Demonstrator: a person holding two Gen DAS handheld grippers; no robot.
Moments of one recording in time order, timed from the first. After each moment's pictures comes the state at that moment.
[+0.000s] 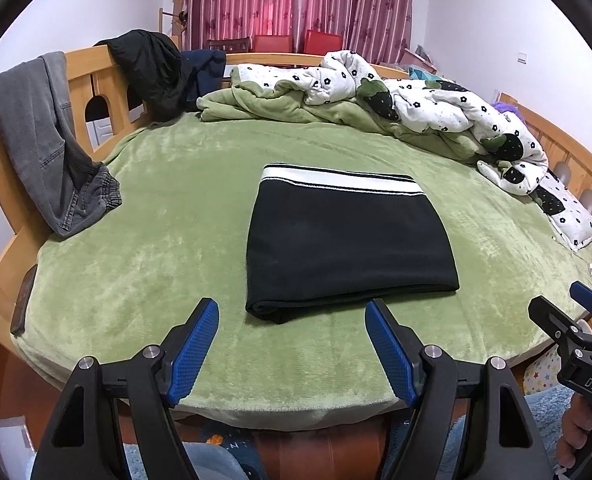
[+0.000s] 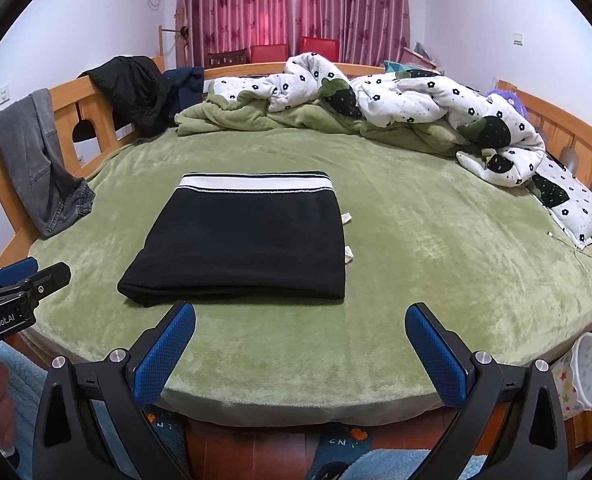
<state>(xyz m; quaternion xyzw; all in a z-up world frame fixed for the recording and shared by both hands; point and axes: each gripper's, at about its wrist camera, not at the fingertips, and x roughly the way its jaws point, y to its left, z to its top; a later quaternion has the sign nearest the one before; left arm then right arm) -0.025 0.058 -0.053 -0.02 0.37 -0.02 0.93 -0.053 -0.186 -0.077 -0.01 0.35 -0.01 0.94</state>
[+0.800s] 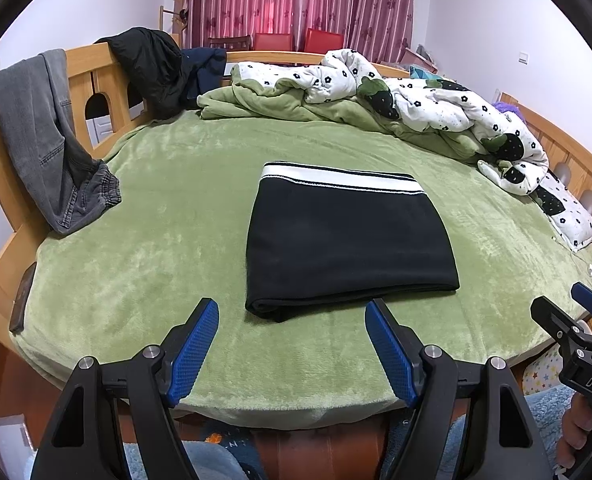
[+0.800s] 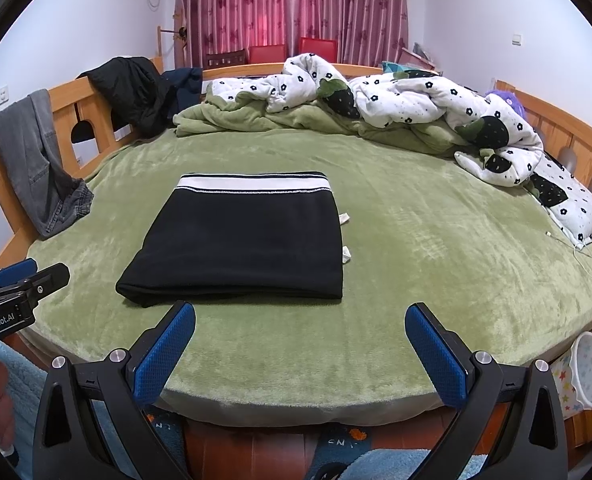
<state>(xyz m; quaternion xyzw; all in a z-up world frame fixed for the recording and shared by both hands) -0.026 0.061 -0.054 -0.03 0.37 -0.02 0.93 -0.052 -0.190 -0.077 -0.01 0.35 -0.01 0.94</state>
